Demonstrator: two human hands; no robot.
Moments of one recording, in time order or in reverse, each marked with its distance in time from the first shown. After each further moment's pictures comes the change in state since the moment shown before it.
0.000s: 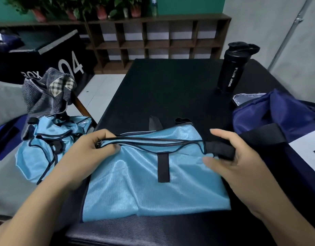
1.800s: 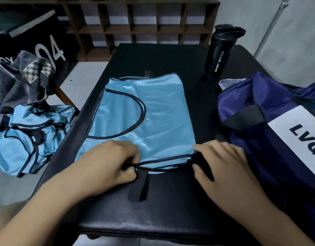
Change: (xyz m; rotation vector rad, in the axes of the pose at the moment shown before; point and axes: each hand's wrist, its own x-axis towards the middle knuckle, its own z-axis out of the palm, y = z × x) left_hand -0.016 0.014 0.060 0.732 -0.397 0.495; right_hand -0.029 0.049 -0.014 -1.046 -0.038 -0.434
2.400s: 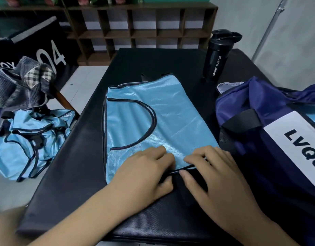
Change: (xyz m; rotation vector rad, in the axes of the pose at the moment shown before) left_hand 0.024 0.062 0.043 0.080 0.206 0.153; right_hand -0.006 -0.017 0.000 0.118 0.169 -0.104
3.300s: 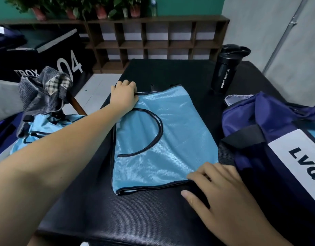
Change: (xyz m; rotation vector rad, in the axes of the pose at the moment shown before) left_hand 0.175 -0.252 -0.023 0.328 0.256 -0.578; right_hand 0.000 0.014 -0.001 -0.084 -0.127 -0.079
